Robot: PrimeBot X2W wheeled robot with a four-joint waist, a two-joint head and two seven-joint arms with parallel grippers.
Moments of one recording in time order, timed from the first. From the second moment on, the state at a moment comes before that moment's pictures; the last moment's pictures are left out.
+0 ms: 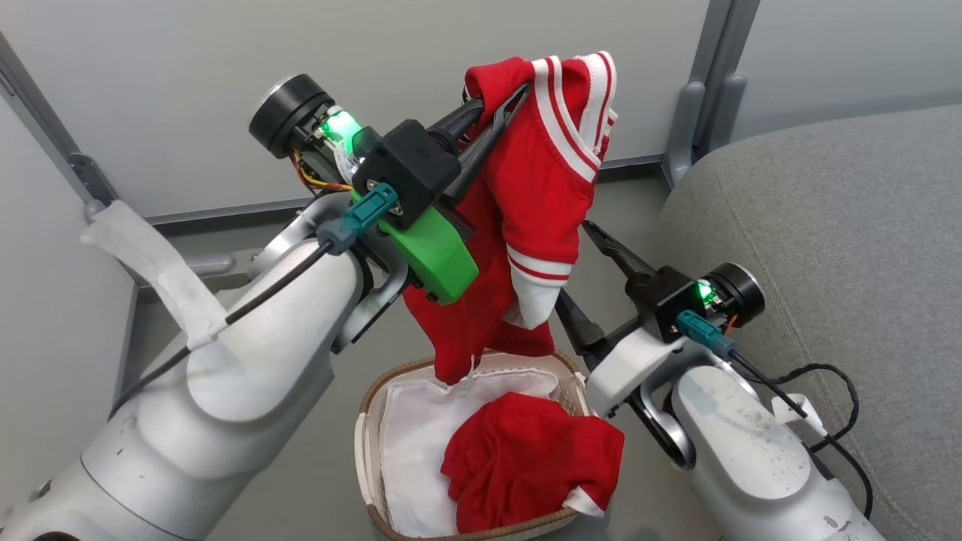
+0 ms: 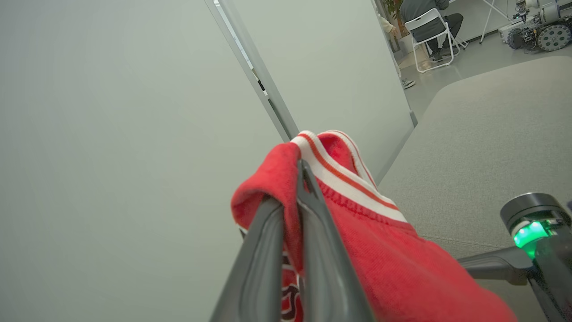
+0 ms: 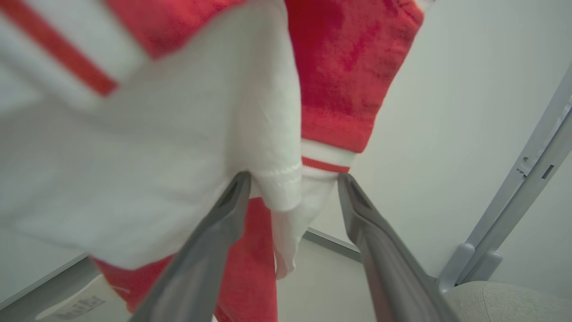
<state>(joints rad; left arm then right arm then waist) -0.89 0.27 -0.81 0.22 -0.37 -0.13 -0.07 -0.50 -0.05 0.43 0.44 0.13 0.13 -0.26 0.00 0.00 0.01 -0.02</state>
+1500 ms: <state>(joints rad) -0.47 0.27 -0.69 0.32 -0.62 0.01 -0.24 -0.56 -0.08 0.39 0.46 0.16 0.13 -0.26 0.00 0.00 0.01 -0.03</state>
